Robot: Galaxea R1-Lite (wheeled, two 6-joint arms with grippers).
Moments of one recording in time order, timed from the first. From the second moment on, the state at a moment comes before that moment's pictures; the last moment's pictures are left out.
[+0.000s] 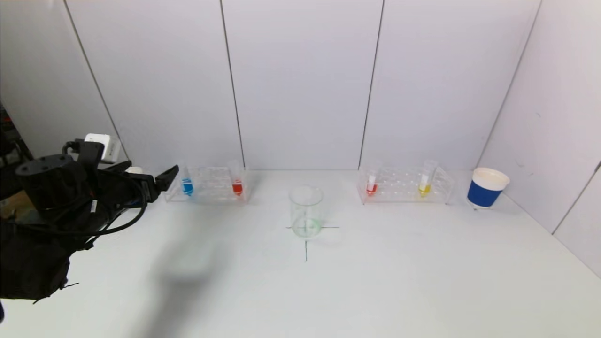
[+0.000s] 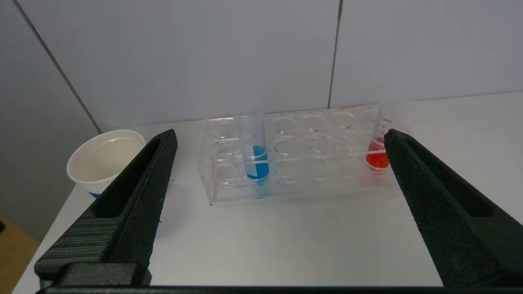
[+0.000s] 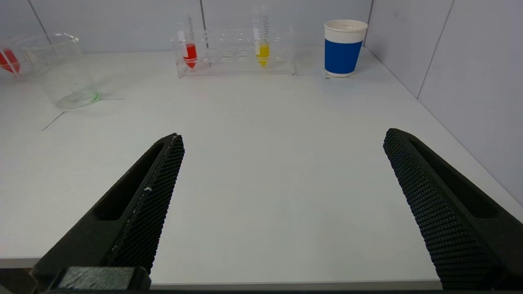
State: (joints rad) left arm 0.05 1.83 -0.53 -1.30 -0.14 0.05; right arm 0.00 0.00 0.00 -0.01 -0.02 0.04
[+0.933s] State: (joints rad) left arm 0.14 2.25 -0.81 -1.40 -0.27 0.05; right arm 0.00 0.00 0.00 -0.01 -0.02 0.04
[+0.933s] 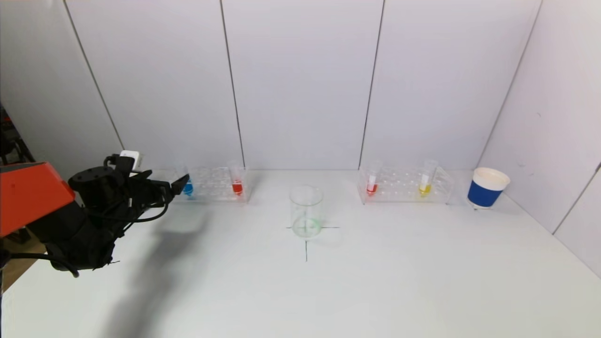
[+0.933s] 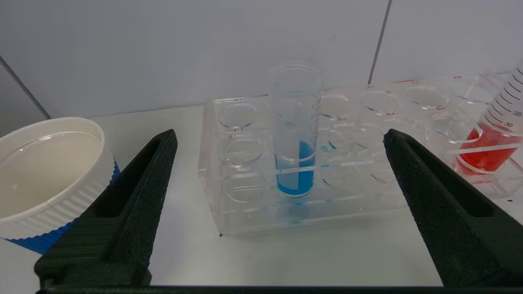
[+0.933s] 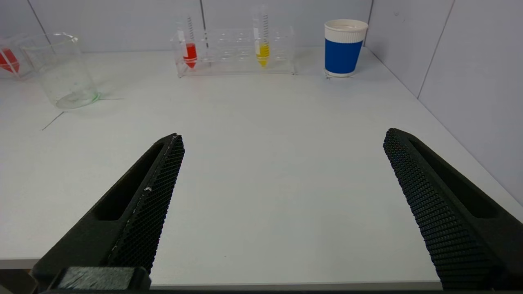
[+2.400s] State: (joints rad) left arm 0.09 2.37 -1.04 -1.33 -0.20 0.06; right arm 0.00 0.00 0.00 -0.01 -0.02 0.04
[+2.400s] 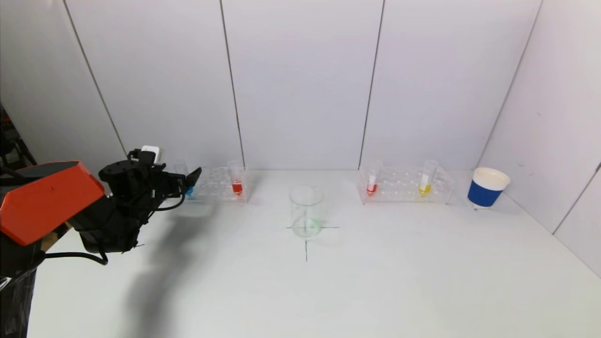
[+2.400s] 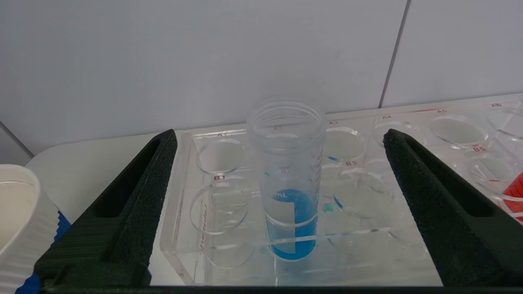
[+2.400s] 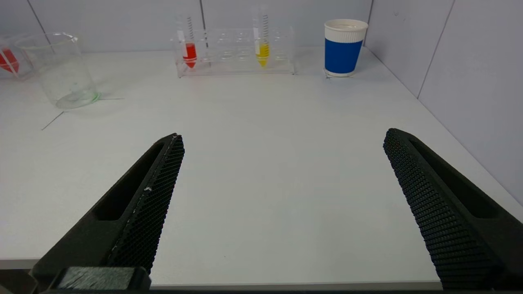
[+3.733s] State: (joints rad) left arm 0.07 2.39 -1.06 -1.33 -0.17 0.06; right arm 0.00 0.00 0.00 -0.01 -0.02 0.04
